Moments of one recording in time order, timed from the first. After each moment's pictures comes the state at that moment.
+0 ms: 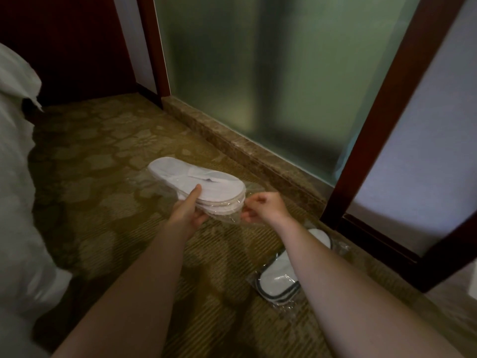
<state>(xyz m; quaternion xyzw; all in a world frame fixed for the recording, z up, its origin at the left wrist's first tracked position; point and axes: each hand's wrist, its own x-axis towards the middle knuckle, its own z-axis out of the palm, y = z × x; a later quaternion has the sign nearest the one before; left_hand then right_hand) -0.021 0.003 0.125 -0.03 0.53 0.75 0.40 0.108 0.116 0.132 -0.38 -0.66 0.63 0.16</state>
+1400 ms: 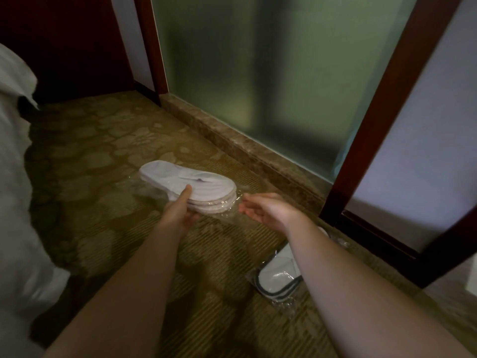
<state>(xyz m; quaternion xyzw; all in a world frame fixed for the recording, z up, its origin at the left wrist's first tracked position) -0.032 -0.005 0.115 -0.04 0.55 0.75 0.37 0.116 0.122 0.136 -0.36 -0.48 0.79 0.12</state>
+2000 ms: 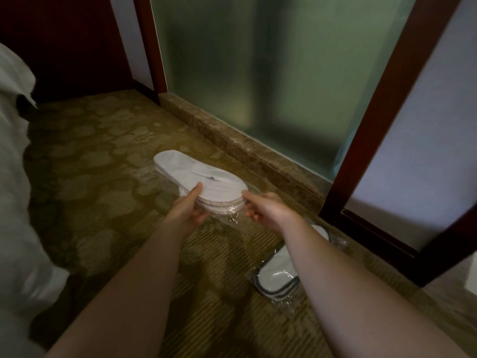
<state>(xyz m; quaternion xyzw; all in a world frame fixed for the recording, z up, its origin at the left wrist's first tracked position) -0.023 0.003 0.120 0.00 0.53 0.73 0.43 0.109 0.120 0.129 -0.39 -0.55 0.73 0.13</state>
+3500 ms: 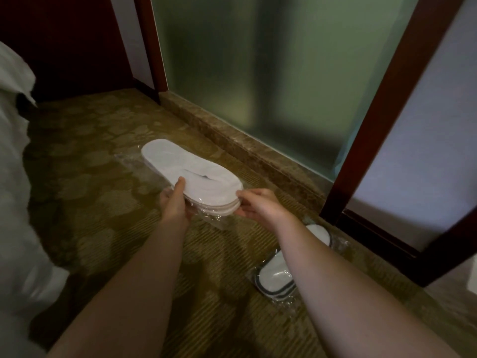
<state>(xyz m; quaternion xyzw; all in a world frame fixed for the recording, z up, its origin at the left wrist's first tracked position) -0.033 0.003 0.119 -0.10 0.54 0.79 0.27 0.099 0.111 0.132 -0.35 -0.51 0.77 0.16</state>
